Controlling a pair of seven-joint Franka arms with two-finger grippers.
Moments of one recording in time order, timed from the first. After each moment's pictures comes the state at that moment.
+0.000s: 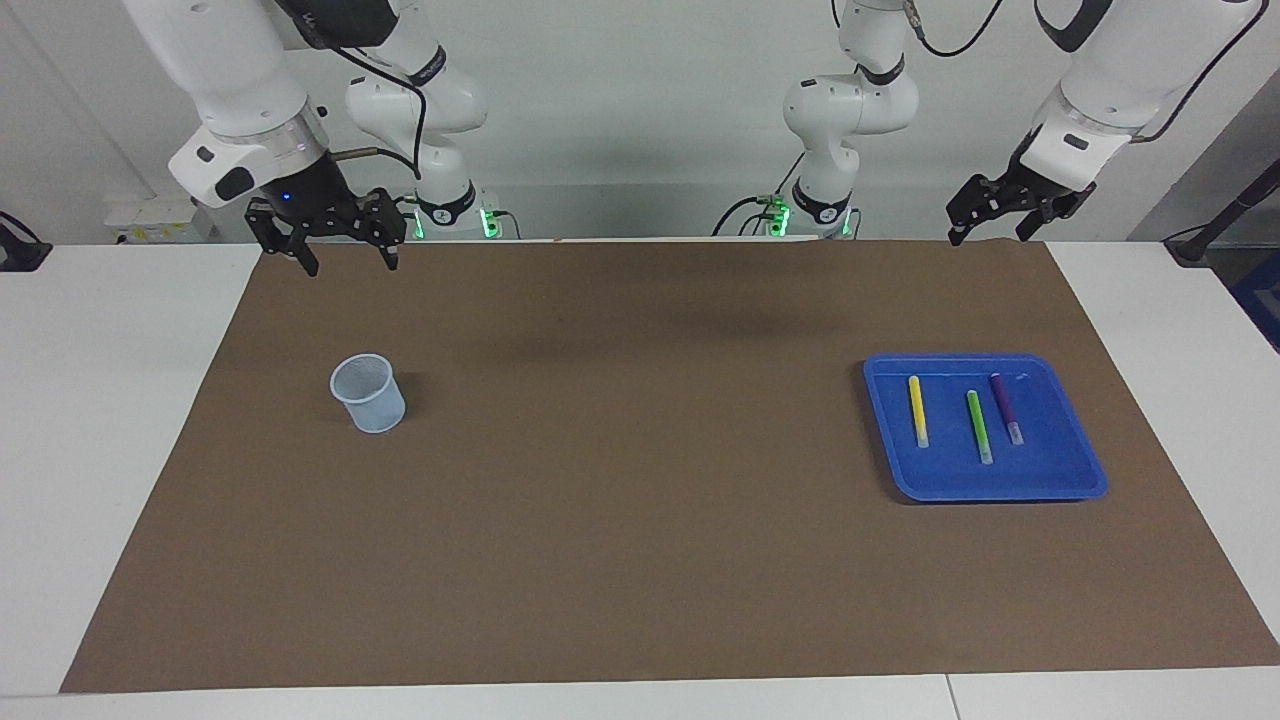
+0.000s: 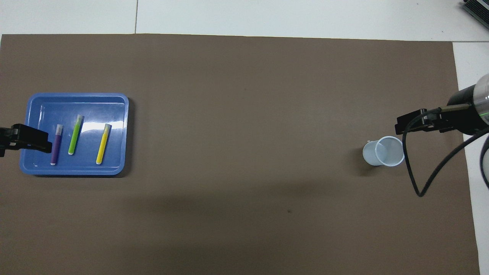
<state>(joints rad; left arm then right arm) -0.01 -0.07 -0.02 -1.61 -0.02 1.42 -0.05 0.05 0.01 0.02 -1.54 0.04 1.51 0.04</state>
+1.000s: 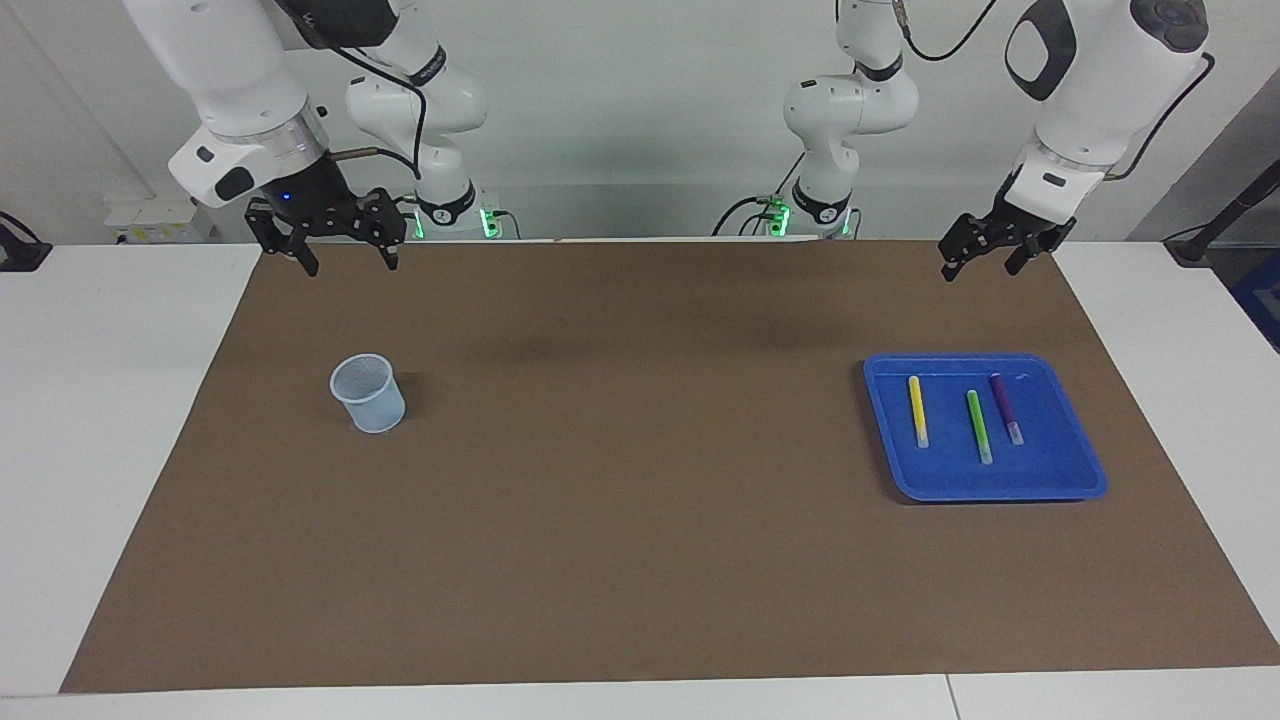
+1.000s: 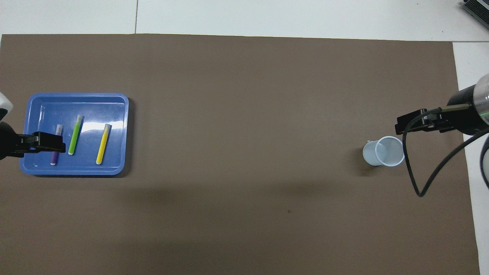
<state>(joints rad) 0.01 -0.17 -0.01 -1.92 -0.02 1.73 -0.05 0.05 0.01 0.02 -1.54 0.04 1.51 0.04</state>
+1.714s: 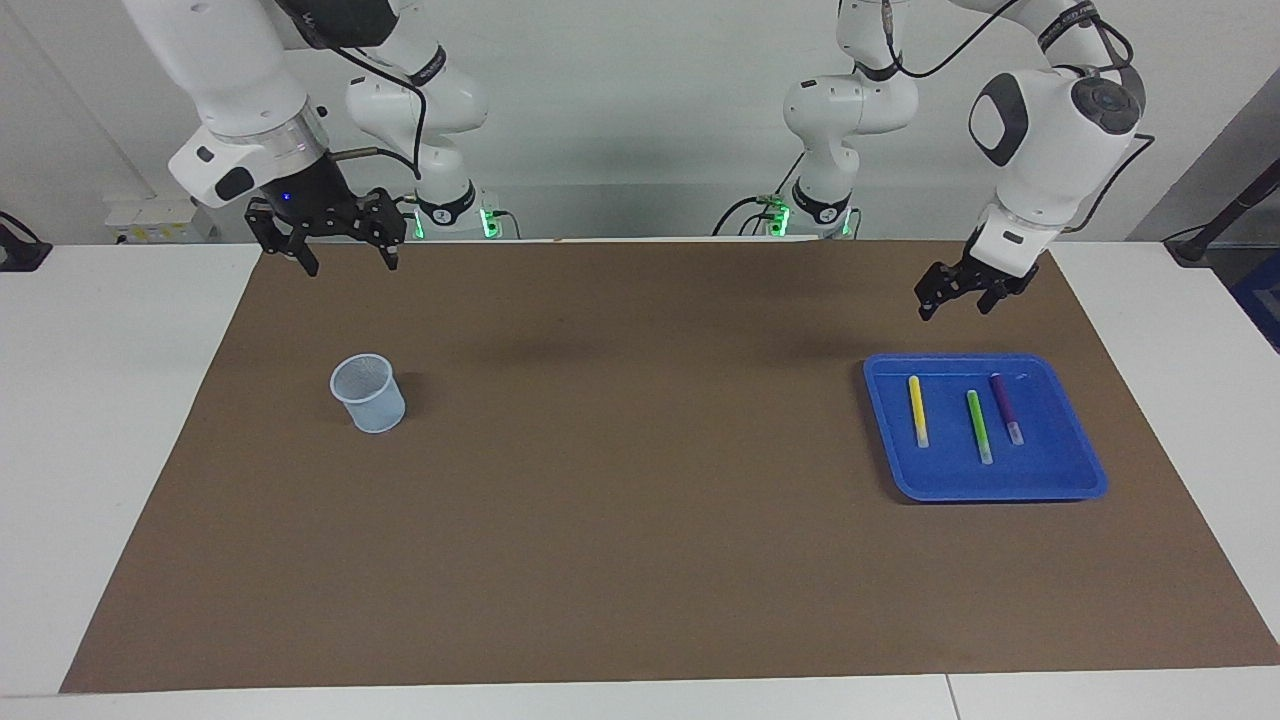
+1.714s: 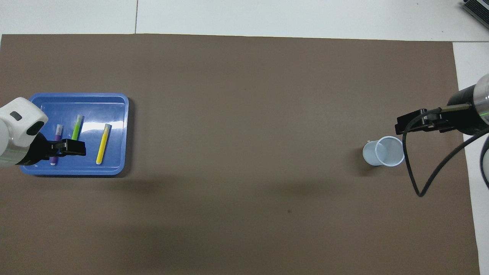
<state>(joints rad) 0.01 -0.14 -0.01 -2.11 -0.02 1.96 -0.05 0.05 0.01 0.02 -1.54 0.04 1.51 0.04</state>
